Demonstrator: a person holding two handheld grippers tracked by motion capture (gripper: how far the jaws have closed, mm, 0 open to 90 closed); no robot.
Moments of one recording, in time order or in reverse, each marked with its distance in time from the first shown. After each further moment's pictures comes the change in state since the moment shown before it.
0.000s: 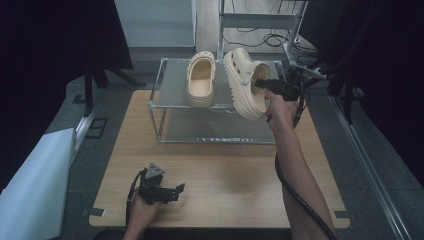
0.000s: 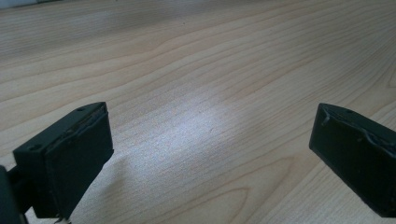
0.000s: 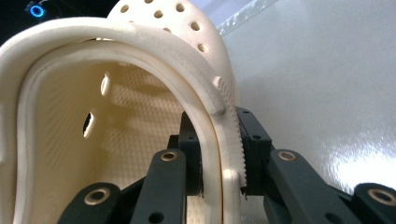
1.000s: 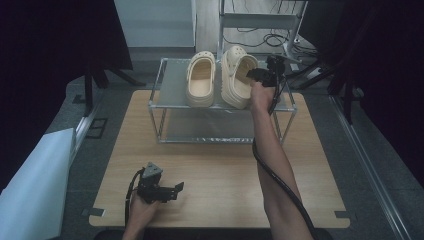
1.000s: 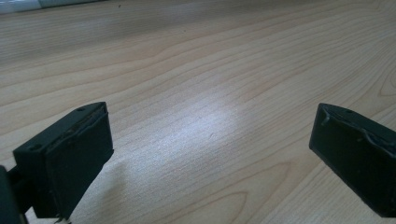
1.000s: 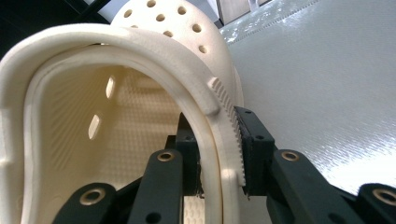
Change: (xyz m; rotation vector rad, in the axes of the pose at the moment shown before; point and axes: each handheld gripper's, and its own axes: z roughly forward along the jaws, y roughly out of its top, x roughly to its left) left arm 0.003 0.001 -0.002 -0.022 -0.015 -0.017; right arm 0.015 0.018 0.073 -0.065 -0.247 -0.080
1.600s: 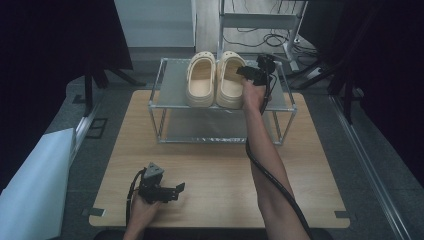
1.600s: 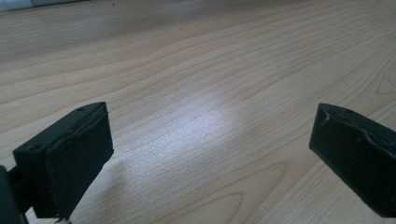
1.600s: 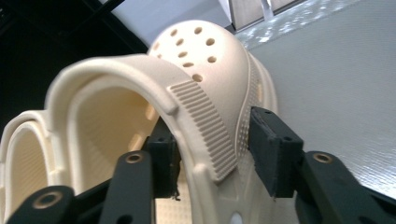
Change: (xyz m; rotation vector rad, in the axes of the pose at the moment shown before) left arm -0.002 0.000 0.002 0.005 -0.007 0.005; right arm 0.017 -0.008 0.018 -0.017 0.043 -0.044
